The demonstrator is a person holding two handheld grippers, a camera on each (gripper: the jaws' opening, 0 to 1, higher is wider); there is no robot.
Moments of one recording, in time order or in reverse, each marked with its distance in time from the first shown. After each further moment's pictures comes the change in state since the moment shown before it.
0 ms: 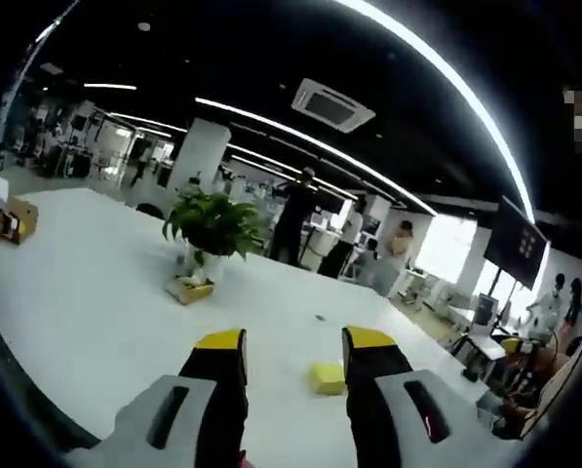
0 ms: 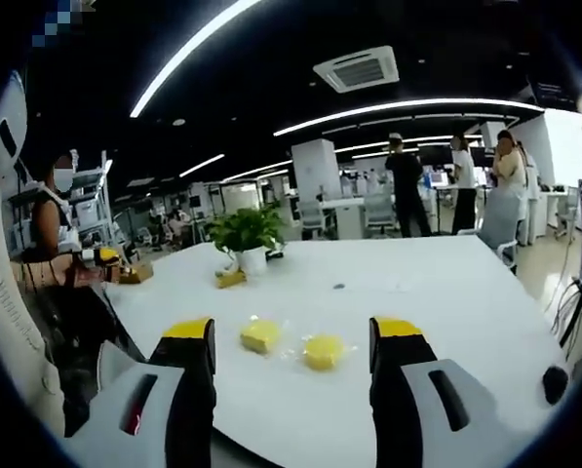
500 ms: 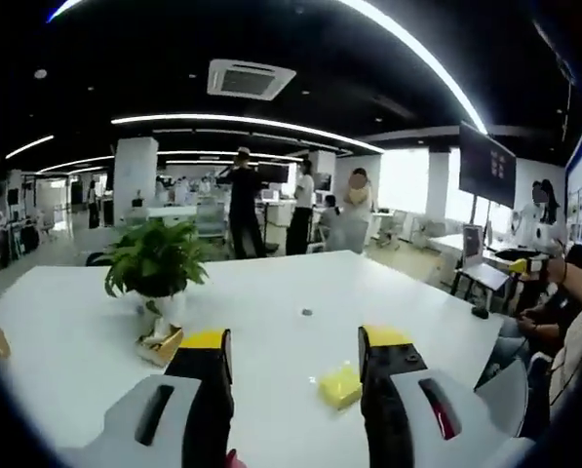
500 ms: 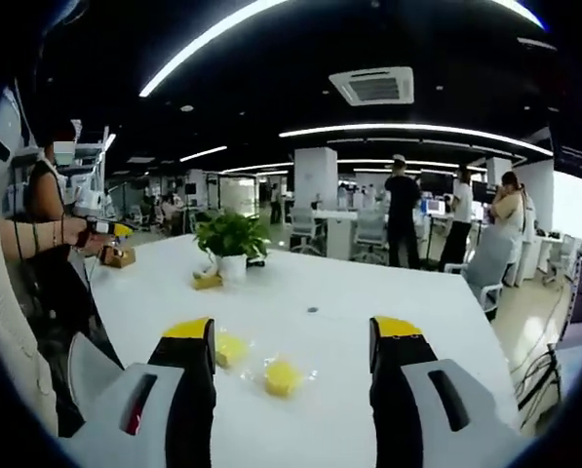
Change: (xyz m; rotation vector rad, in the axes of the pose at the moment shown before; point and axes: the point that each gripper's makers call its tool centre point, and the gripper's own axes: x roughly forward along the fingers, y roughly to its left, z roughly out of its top) left arm 0.132 -0.062 0.030 0.290 0.133 -0.227; right arm 0.018 -0.041 0.056 -0.171 -0.004 -0.040
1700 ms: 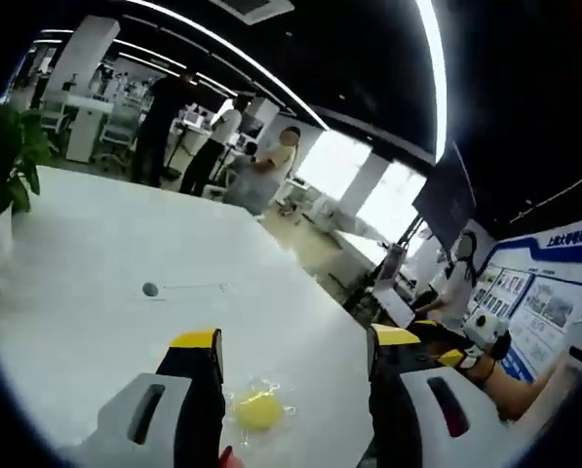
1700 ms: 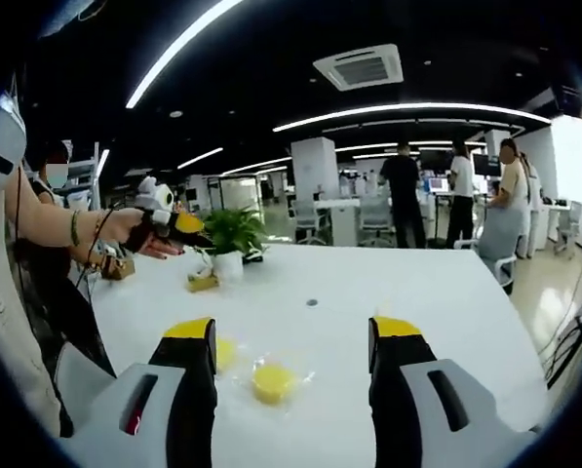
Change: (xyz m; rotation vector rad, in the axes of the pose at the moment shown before) left arm 0.249 -0.162 -0.035 -0.440 0.268 -0.416; right arm 0.060 -0.051 -0.047 0.159 0.011 0.044
